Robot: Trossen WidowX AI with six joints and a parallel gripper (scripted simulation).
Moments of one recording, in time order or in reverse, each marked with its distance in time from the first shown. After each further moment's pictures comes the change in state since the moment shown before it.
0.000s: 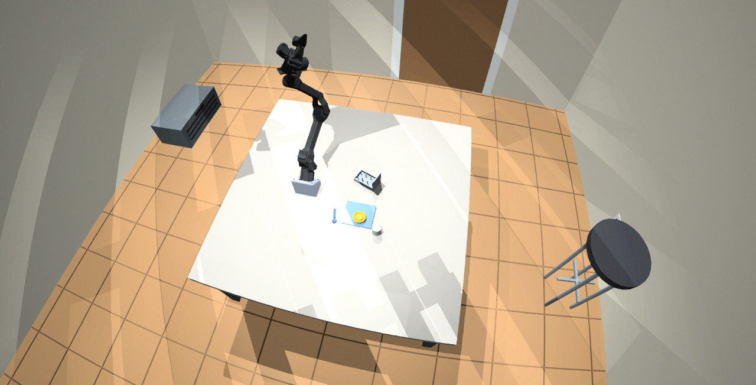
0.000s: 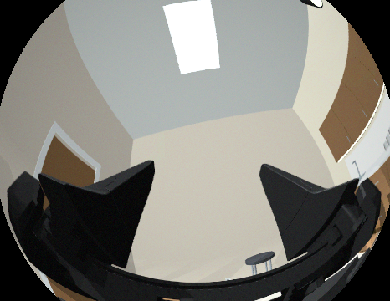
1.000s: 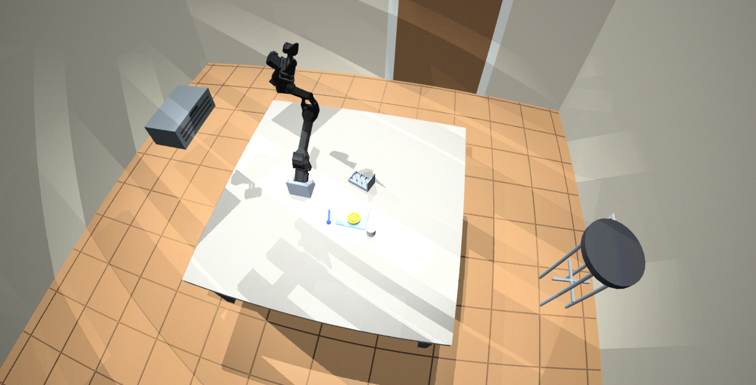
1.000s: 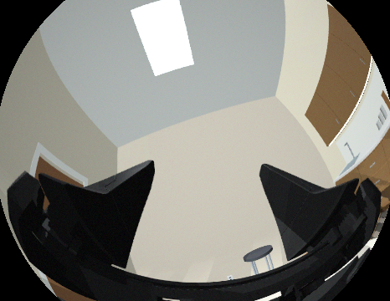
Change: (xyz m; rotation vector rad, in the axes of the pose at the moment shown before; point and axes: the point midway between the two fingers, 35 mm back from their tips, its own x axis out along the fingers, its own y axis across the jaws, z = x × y) arm 0.047 -0.108 0.010 0.083 0.013 -0.116
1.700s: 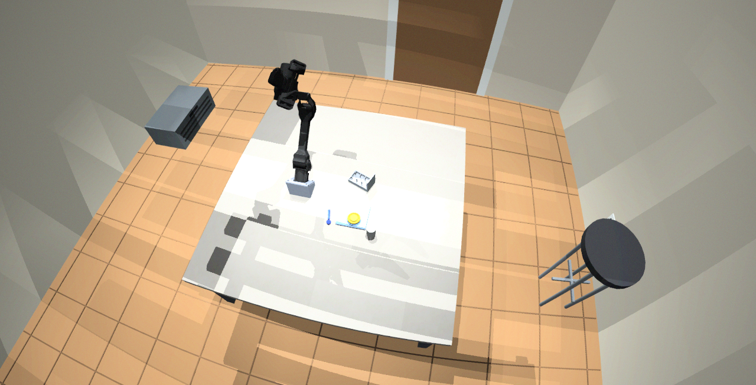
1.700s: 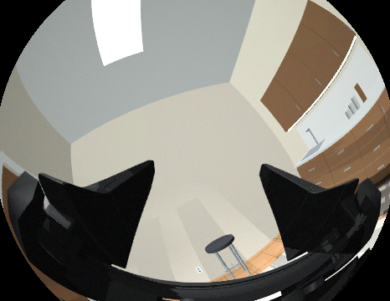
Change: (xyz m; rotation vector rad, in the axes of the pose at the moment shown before) arm 0.050 -0.145 -0.016 -0.078 0.077 -0.312
